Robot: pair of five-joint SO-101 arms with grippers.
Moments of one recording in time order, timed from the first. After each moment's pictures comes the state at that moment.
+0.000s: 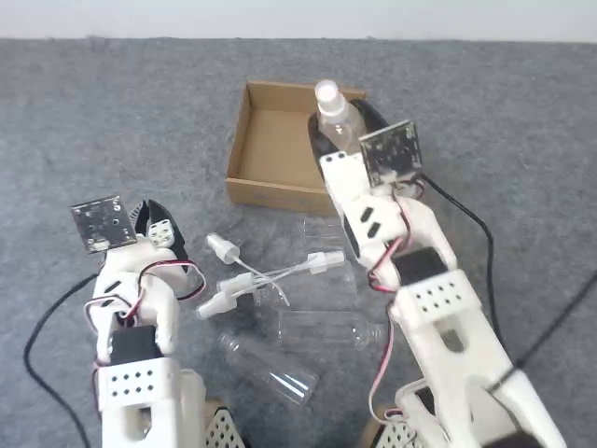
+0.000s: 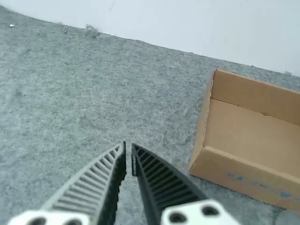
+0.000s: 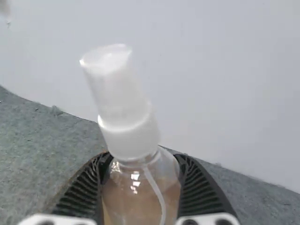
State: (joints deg) left arm -15.3 -74.5 85.1 28.4 12.2; right arm -24.6 -34.5 51.0 -3.4 5.5
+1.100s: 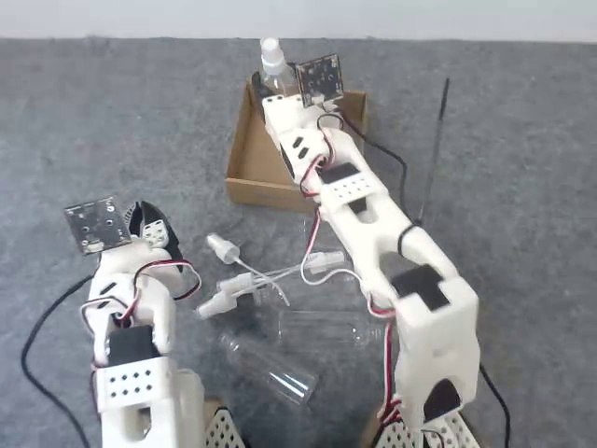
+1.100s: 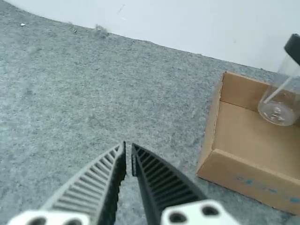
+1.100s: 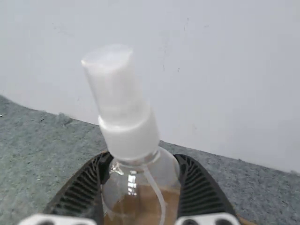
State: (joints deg) left arm -17.2 -74.5 85.1 28.4 12.0; right arm -28.0 28.4 1.2 -15.4 -3.9
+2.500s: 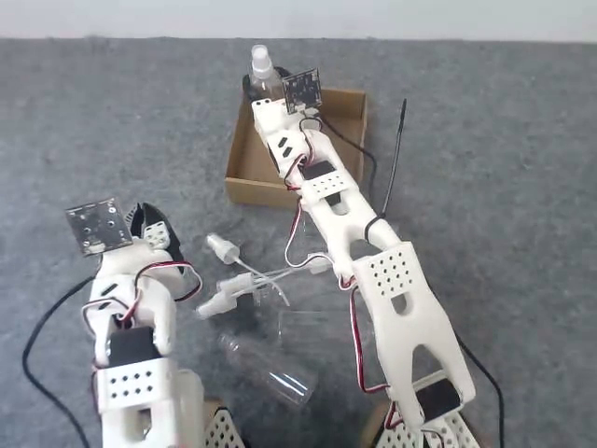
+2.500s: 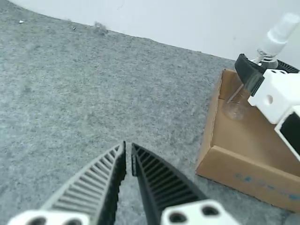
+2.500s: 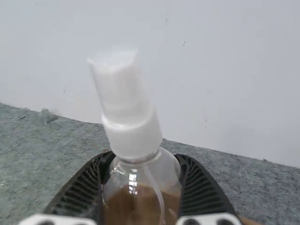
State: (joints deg) left arm -17.1 -75.1 85.9 28.4 11.9; right arm -28.0 68.7 -42.5 -15.5 -4.2
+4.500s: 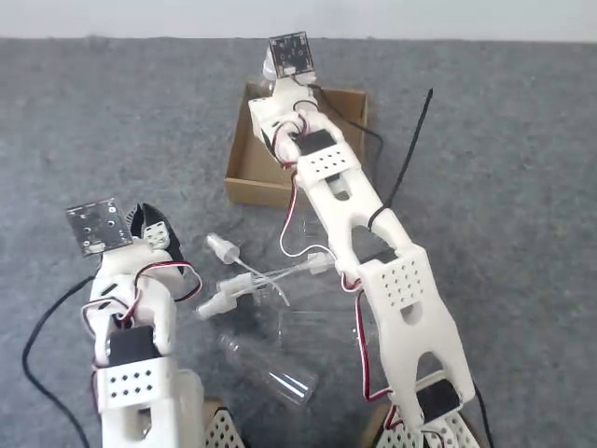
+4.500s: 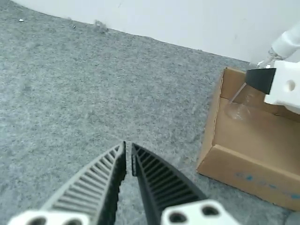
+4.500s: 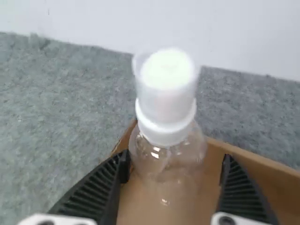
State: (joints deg) left arm -17.1 -74.5 85.9 28.4 11.9; right arm -29.1 53.5 -43.8 29.5 -8.5
